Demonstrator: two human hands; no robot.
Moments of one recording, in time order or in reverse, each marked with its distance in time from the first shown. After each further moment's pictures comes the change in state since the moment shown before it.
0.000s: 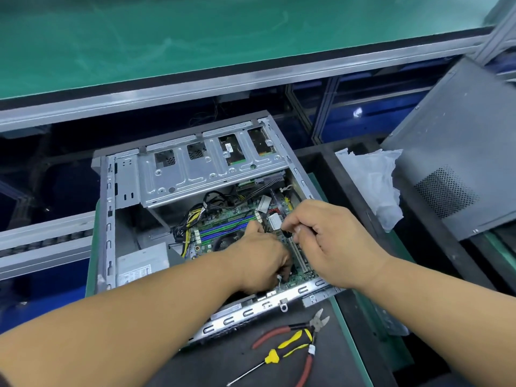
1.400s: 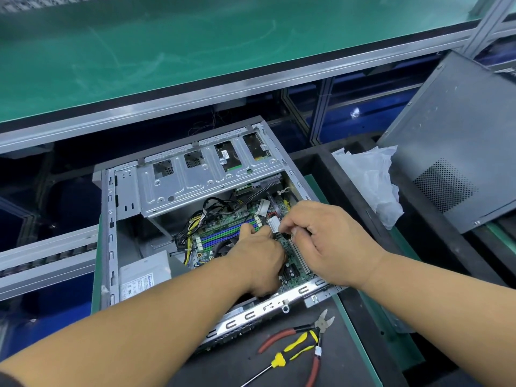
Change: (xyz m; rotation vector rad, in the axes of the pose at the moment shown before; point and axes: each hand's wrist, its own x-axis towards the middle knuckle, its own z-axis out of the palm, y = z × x) left_hand 0.003 0.011 -0.004 0.146 -0.059 -0.141; right_hand 0.000 -0.001 0.000 -0.030 -0.022 0.009
